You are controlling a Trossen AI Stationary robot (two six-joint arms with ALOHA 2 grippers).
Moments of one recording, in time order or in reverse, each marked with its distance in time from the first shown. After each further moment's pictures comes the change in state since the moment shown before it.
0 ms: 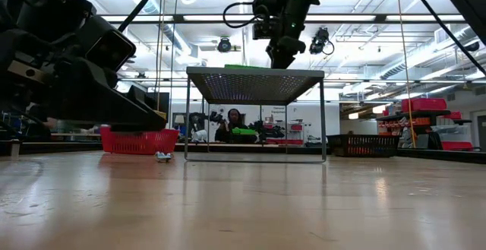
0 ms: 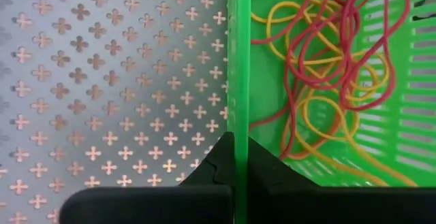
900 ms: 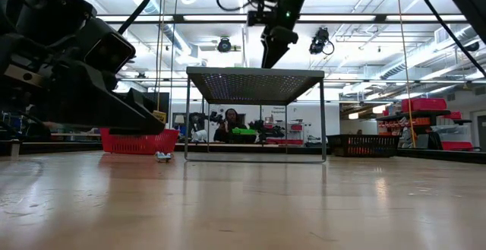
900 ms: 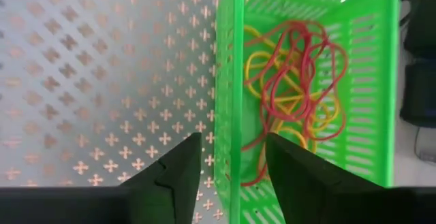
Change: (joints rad) left arm 0.000 0.000 0.000 -0.019 0.008 0.004; right arm 0.060 -0.001 0.059 0.019 0.082 0.032
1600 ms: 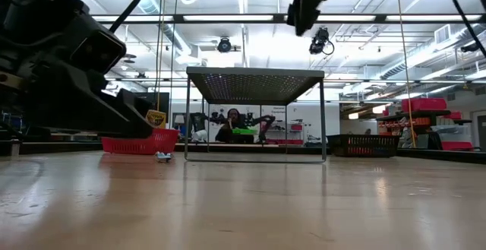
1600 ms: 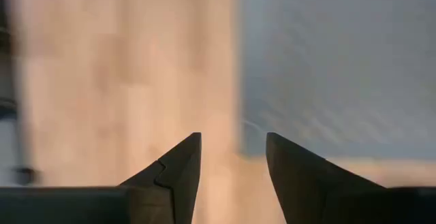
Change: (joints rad) left arm -0.041 0.000 -0.002 -0.019 -0.005 0.006; right arm 0.208 -0.136 -0.020 -0.387 -0.386 0.427
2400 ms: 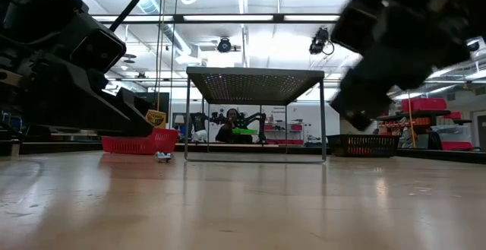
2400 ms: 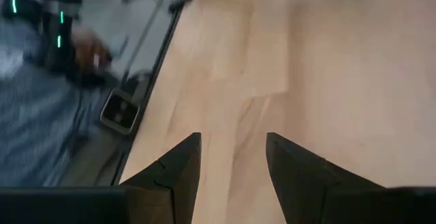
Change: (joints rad) left arm -0.005 0.000 0.000 0.007 -0.004 -0.004; right arm 0.516 -0.186 -1.410 2.098 0.033 0.704
